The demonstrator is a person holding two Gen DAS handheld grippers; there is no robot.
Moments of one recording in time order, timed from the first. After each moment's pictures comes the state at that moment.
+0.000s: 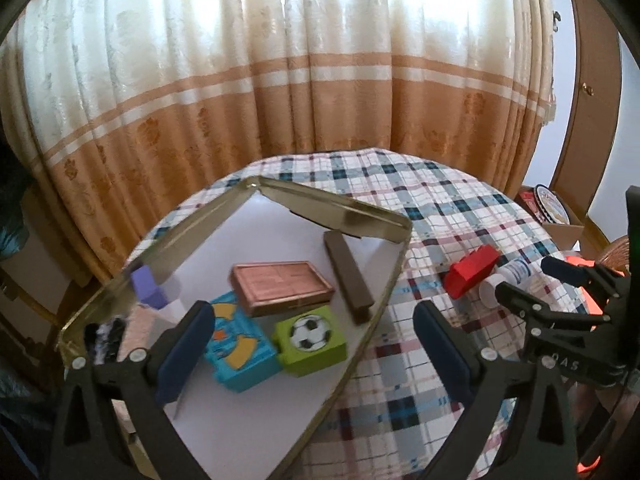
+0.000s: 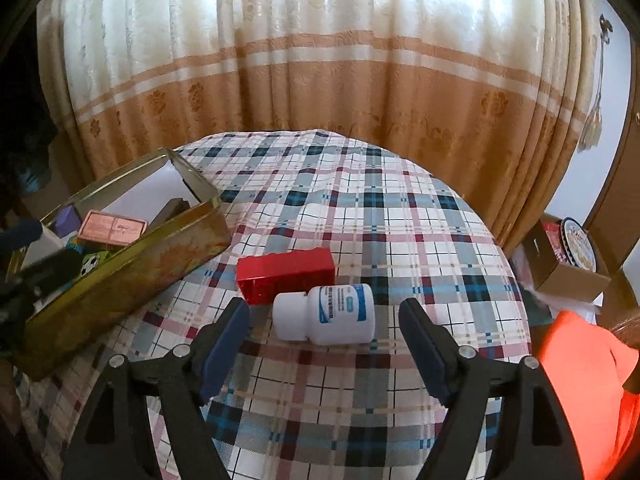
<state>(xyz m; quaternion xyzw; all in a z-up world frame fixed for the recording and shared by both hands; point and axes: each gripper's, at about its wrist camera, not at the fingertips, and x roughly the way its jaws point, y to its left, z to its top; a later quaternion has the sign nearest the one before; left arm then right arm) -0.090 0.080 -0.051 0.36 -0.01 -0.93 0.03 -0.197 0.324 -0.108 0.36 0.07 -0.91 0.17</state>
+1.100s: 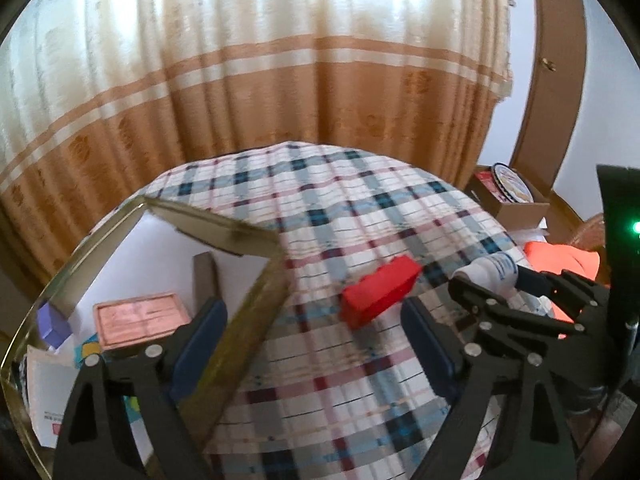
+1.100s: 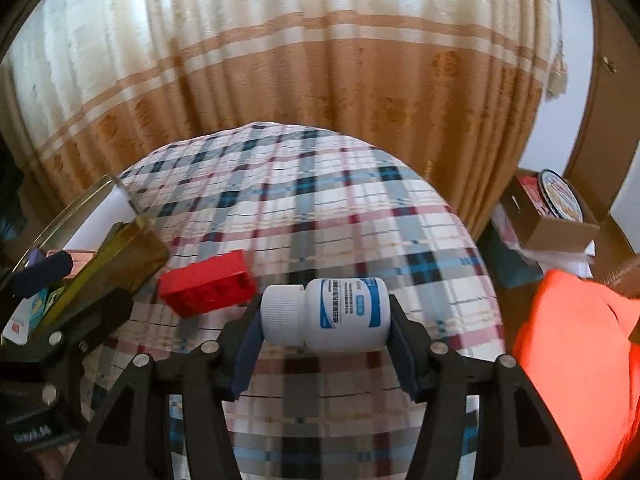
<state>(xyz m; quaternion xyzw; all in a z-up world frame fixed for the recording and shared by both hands) -0.126 0.164 -0.062 0.37 -0.04 -0.93 -0.06 -0.221 0.370 -0.119 0.40 0.00 -0.91 0.10</state>
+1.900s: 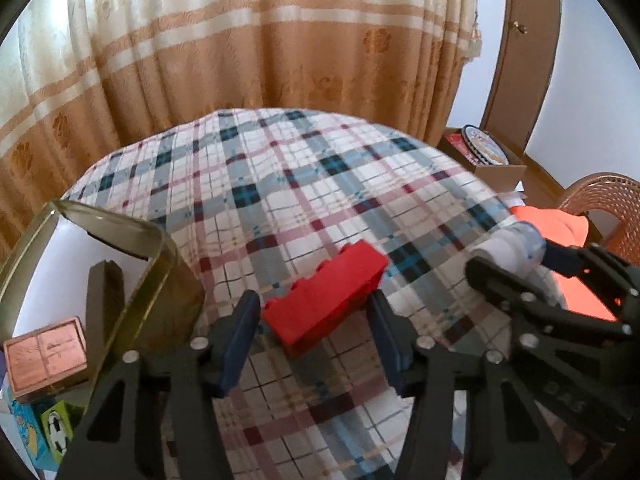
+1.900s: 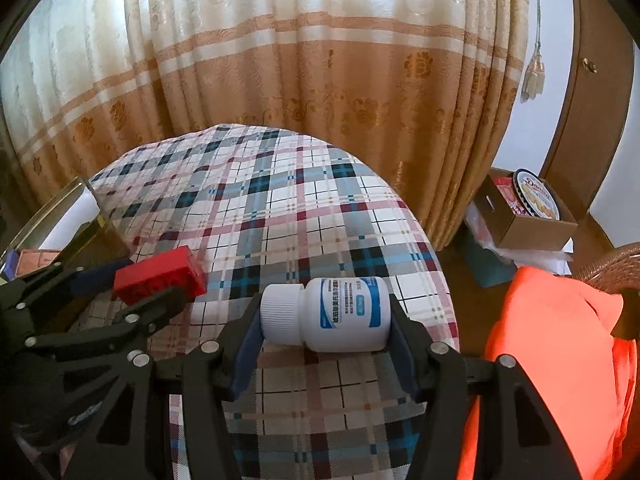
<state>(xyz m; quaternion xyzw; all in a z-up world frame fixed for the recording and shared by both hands) -0.167 0.200 -0.107 0.42 -0.06 -0.90 -0.12 -0.223 0.390 -0.124 0.39 0.02 -0.92 0.07</state>
